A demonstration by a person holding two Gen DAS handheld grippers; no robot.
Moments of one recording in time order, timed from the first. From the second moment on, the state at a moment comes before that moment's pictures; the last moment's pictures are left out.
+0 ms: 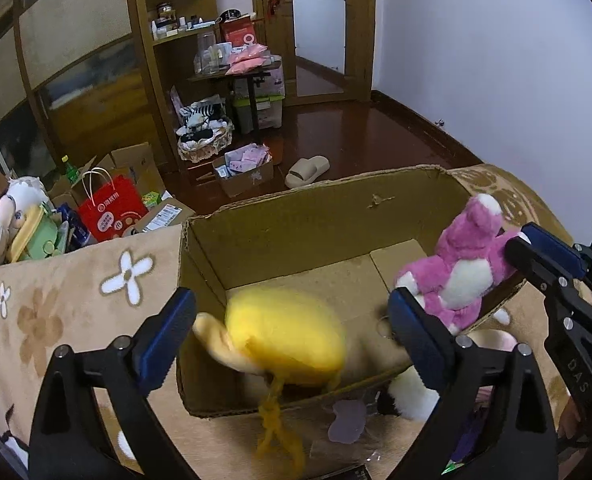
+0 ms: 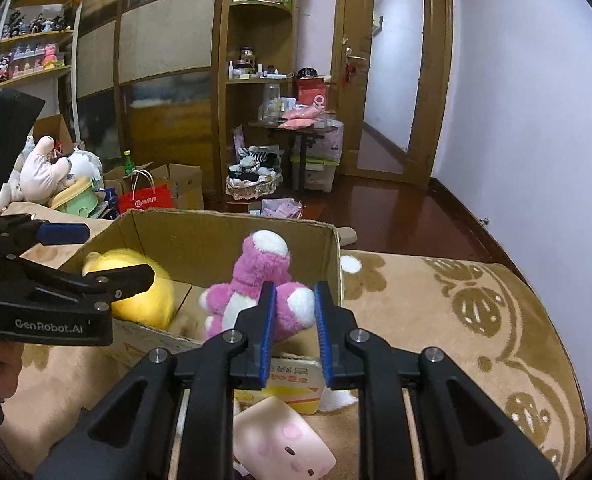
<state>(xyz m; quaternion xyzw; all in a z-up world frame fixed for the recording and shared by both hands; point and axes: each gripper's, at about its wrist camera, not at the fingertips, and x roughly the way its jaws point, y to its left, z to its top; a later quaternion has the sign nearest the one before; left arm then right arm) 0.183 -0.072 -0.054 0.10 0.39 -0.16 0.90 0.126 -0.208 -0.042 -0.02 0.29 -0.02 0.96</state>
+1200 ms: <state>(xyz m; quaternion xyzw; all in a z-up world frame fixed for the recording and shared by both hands) 0.094 -0.040 -0.043 0.05 0.46 -0.12 0.88 0.029 -0.215 -0.014 0.02 0.30 0.00 0.95</state>
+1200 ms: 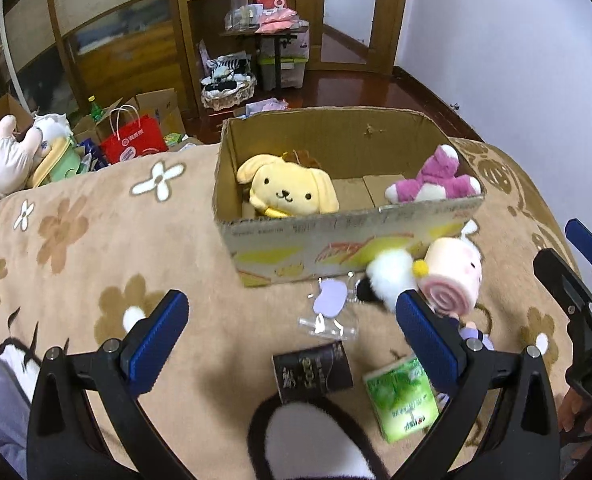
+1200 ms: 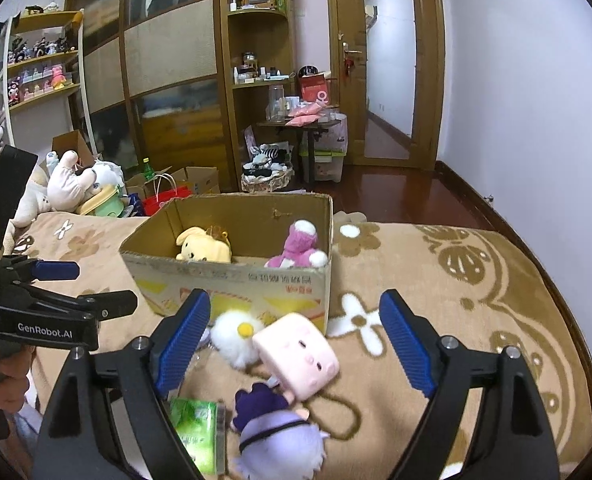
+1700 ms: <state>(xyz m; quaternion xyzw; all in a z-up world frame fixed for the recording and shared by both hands) 0.053 -0.039 -0.046 0.05 0.48 -0.11 0.87 -0.008 -0.211 -0.015 0.03 0.32 0.00 0.95</state>
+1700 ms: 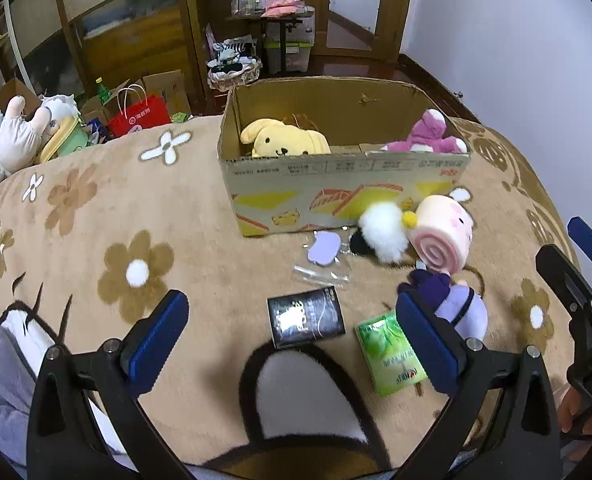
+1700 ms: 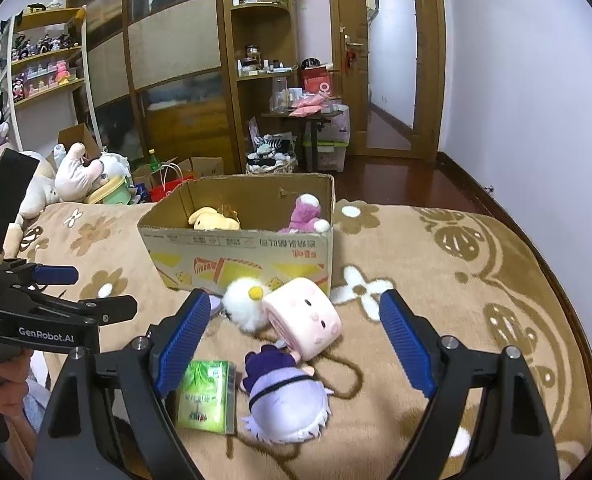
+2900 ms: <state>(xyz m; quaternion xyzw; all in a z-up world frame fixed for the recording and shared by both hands) 0.037 -0.084 -0.097 0.06 0.55 -0.15 0.82 0.022 -0.225 -0.060 0.07 0.42 0.00 0.90</state>
